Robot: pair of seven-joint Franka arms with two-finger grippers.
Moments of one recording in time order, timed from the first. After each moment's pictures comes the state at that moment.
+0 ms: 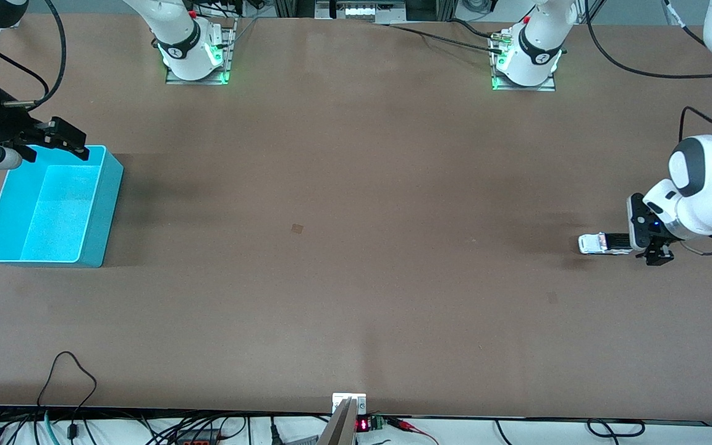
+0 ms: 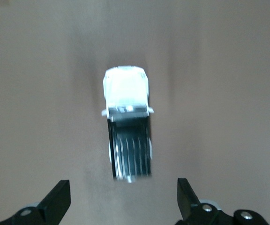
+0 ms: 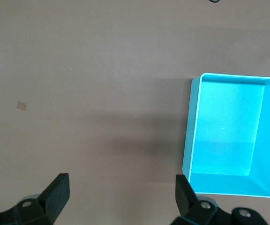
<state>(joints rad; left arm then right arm) 0.41 0.41 -0.18 -1.90 0.24 2.24 1.67 0.02 -0.02 0.01 -1.70 -0.01 1.67 -0.02</state>
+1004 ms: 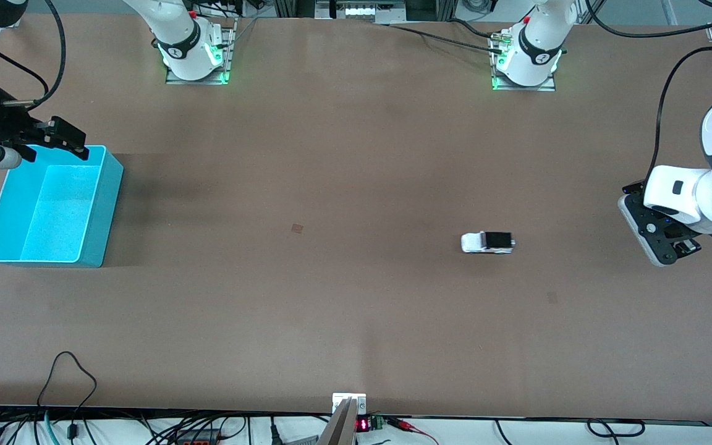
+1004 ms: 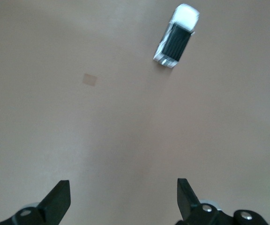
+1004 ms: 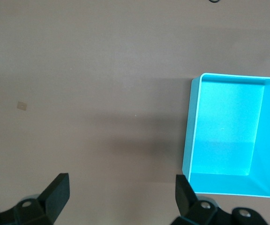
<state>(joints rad) 0.38 0.37 -0.48 -1.45 0.24 1.64 0.97 0.02 -0.02 0.01 -1.70 -0.01 1.67 -0.02</state>
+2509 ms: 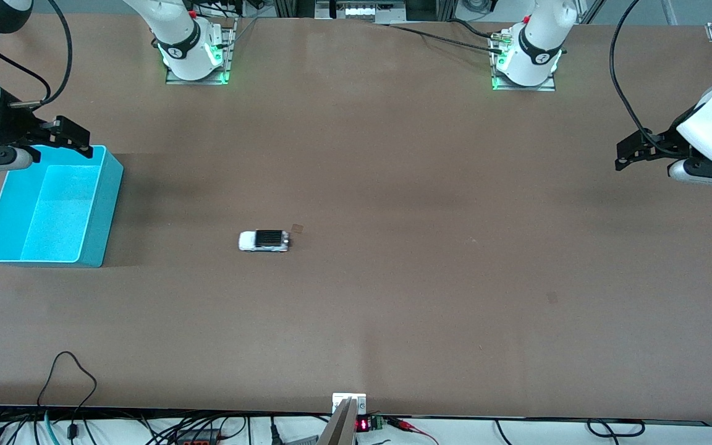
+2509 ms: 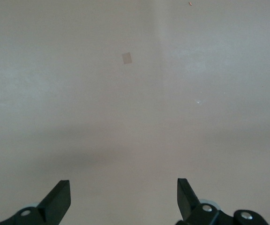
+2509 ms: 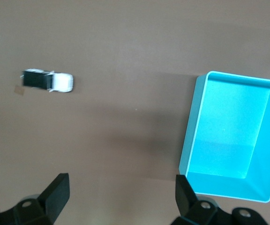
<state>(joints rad) -0.08 -0.03 0.08 -1.76 -0.01 1.71 0.11 0.02 -0.02 0.01 -1.73 -0.01 1.66 -0.13</state>
